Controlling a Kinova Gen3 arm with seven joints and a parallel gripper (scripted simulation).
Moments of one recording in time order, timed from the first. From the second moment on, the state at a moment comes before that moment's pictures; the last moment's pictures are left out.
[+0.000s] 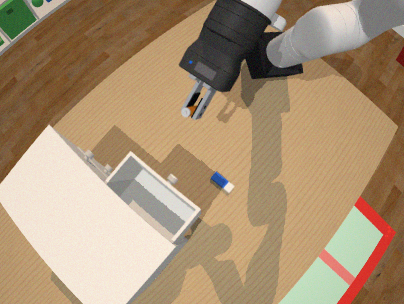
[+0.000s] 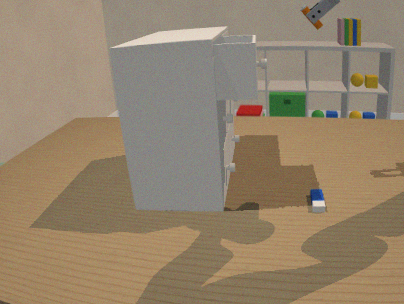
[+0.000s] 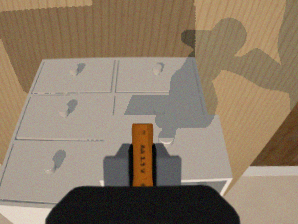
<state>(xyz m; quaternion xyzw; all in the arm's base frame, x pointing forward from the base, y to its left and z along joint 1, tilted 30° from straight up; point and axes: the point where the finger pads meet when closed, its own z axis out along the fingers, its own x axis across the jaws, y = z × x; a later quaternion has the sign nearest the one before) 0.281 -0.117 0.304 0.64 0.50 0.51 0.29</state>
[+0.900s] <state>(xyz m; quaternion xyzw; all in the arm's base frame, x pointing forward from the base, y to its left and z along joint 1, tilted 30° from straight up) 0.288 -0.120 0.307 0.64 0.49 0.51 0.29</state>
